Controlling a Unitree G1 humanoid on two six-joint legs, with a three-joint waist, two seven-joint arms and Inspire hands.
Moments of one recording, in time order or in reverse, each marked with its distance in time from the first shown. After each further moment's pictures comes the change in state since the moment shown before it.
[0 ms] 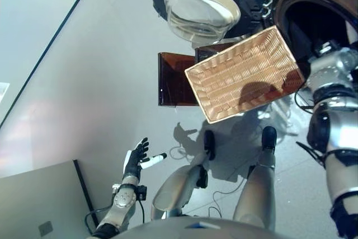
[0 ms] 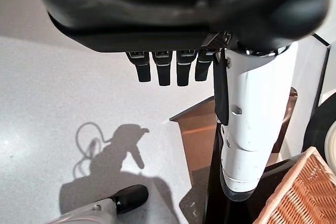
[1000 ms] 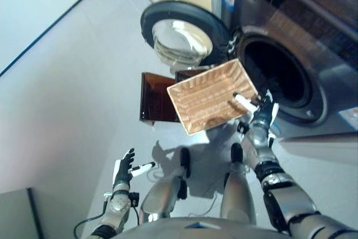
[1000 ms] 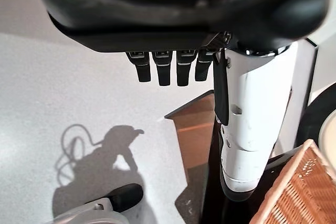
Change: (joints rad) left arm -0.032 -0.017 0.111 0.251 0.141 0.007 0.073; right arm 0.656 0.326 0.178 -0.203 -0.419 0.007 0.072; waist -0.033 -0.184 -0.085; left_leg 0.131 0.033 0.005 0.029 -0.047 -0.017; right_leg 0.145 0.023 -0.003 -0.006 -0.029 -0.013
